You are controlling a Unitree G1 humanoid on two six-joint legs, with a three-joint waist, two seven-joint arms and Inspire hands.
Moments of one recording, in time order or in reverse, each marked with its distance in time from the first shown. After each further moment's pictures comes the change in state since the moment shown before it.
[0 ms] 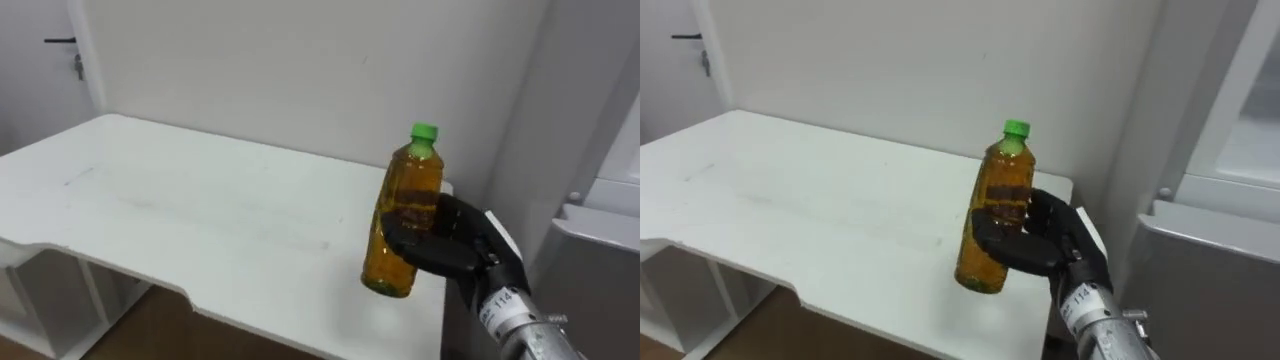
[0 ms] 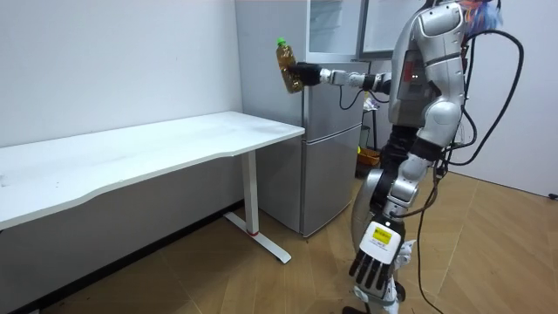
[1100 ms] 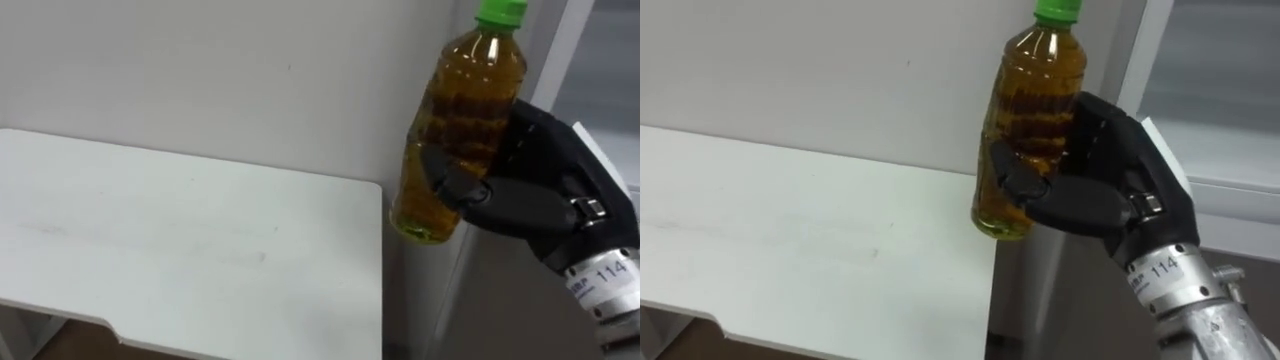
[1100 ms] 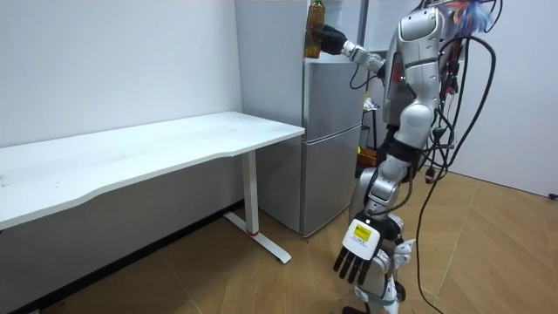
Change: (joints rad) left arm -0.032 0.001 0.088 0.081 -0.020 -0.009 0.026; right arm 0.103 -0.060 -0.240 -0.430 -0.003 0.057 0.131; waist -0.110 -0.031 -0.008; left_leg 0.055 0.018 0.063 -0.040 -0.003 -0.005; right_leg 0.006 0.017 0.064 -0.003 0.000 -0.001
